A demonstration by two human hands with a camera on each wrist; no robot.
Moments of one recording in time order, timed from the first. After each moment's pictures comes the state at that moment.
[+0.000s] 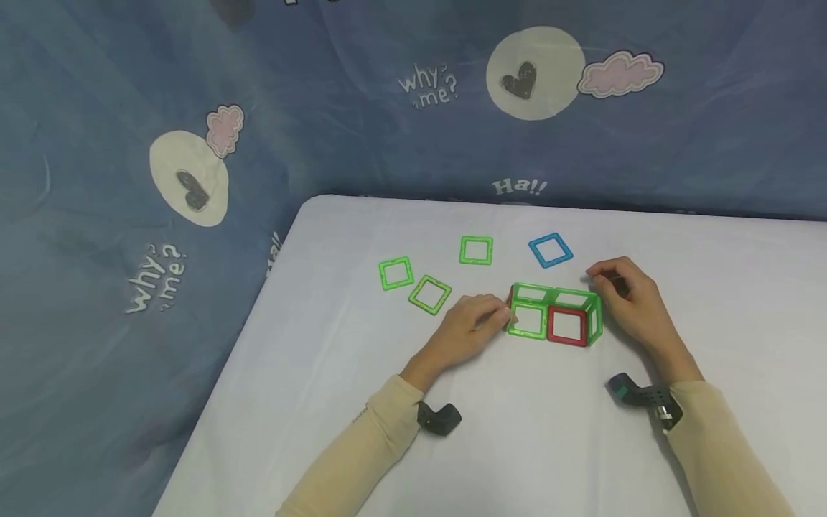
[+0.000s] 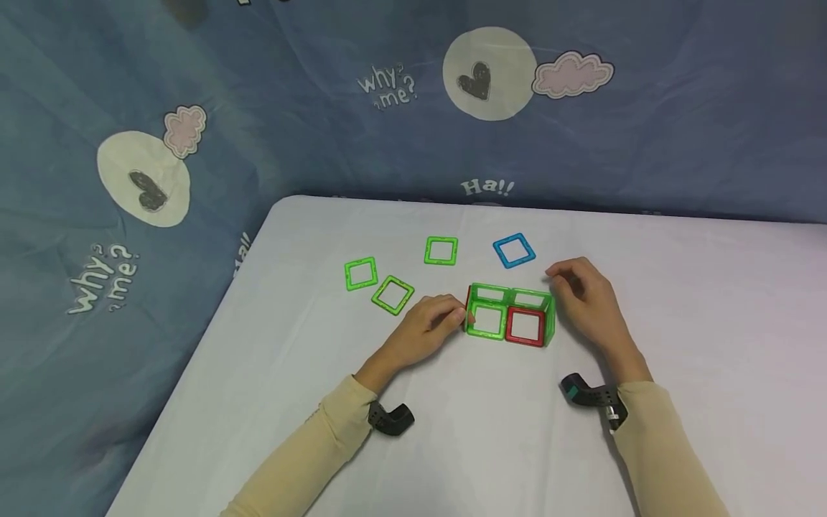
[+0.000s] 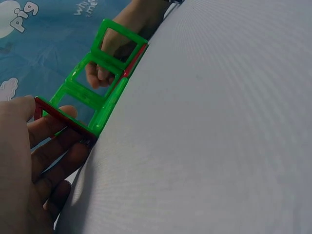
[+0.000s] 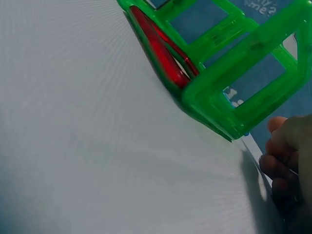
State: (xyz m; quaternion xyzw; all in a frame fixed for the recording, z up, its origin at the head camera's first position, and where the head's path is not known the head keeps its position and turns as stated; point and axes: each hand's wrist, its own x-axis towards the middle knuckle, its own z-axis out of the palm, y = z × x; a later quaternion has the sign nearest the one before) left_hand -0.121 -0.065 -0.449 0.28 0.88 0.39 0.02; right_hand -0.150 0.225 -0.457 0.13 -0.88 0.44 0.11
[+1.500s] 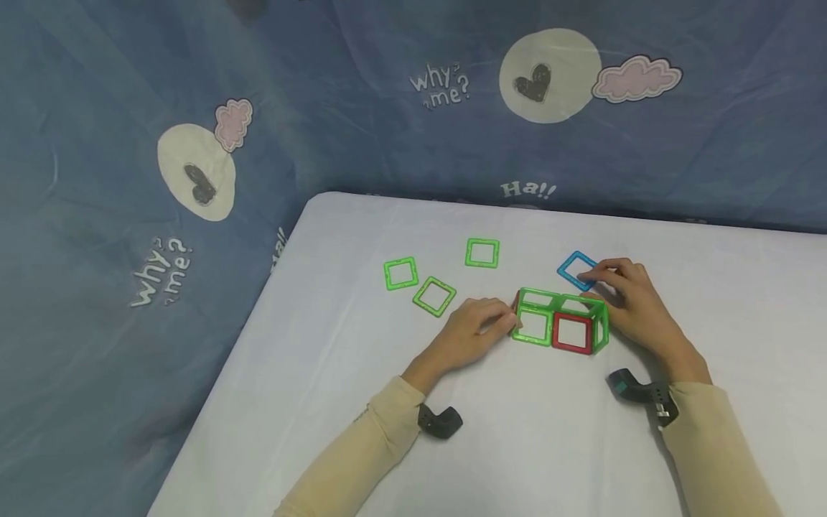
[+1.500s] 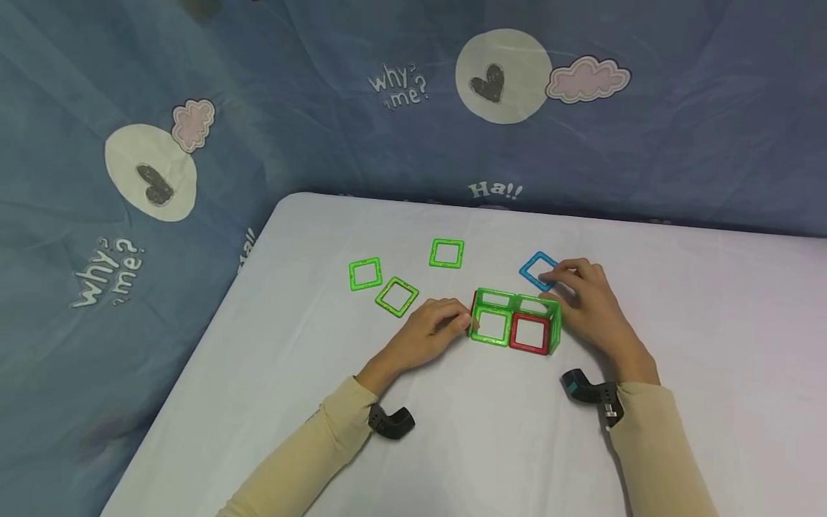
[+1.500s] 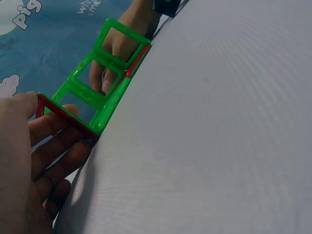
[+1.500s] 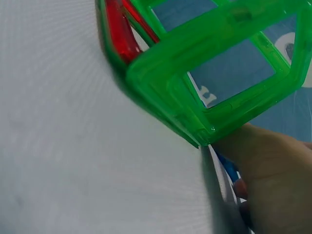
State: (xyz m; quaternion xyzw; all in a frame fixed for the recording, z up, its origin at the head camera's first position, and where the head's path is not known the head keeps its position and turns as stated) left_hand -0.119 -0.066 -0.443 0.27 0.88 0.38 0.03; right_hand -0.160 0.225 -0.451 0.23 -0.91 0.34 0.08
